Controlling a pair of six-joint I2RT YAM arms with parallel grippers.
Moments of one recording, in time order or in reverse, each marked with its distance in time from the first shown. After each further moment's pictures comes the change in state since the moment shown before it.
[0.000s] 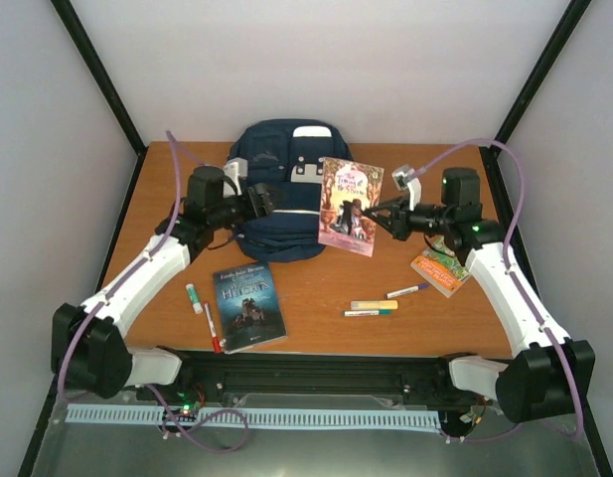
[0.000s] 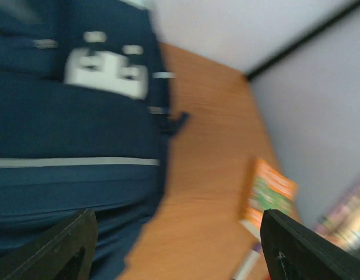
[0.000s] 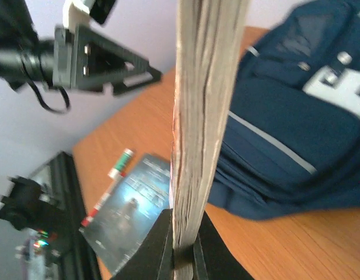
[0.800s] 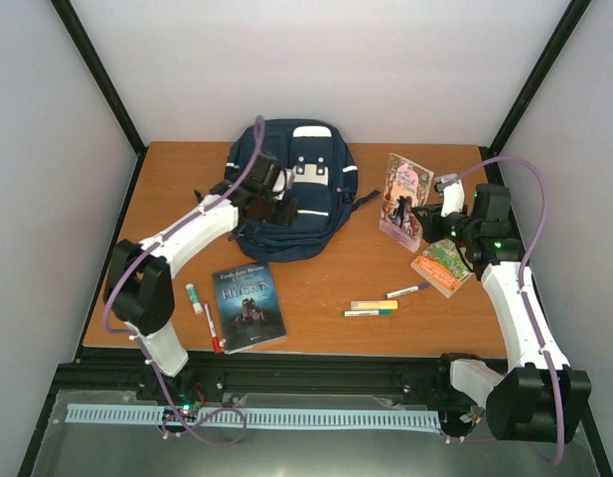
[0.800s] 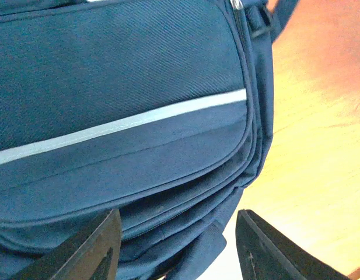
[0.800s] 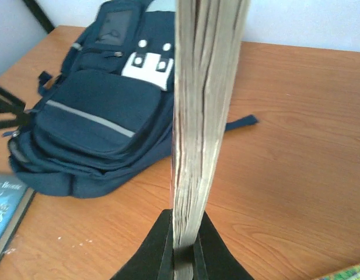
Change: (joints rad) left arm -0.071 0.421 0.372 -0.476 -0.278 0.309; right arm -0.200 -0.119 -0.158 -0.031 0.391 -0.130
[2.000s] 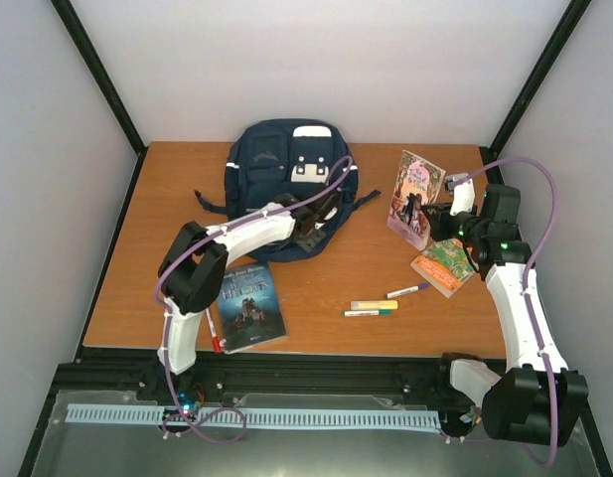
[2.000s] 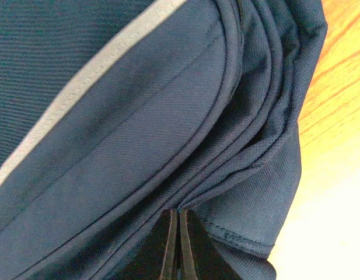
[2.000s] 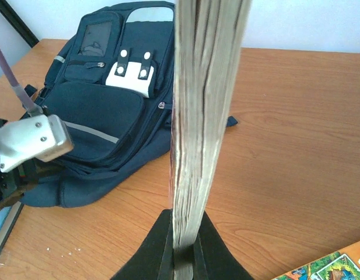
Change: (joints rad) left arm -0.261 0.337 0.190 -0.136 -0.404 0.348; right arm -0.087 -0.009 0.000 0.004 0.009 0.018
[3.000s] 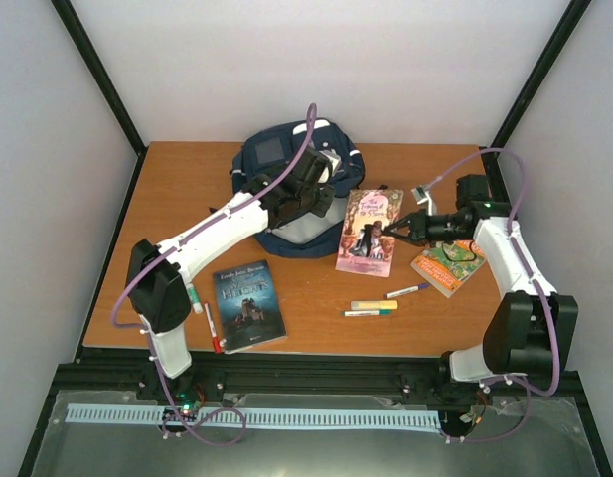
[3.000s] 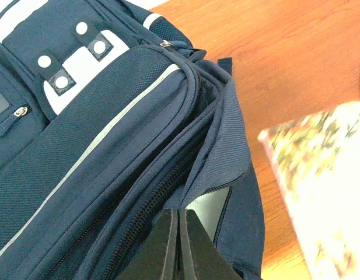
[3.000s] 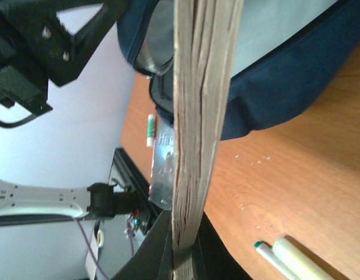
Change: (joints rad) left arm 0.002 -0.231 0.100 0.145 0.137 -0.174; right arm 0.037 0.335 0.203 -0.471 -0.539 0.107
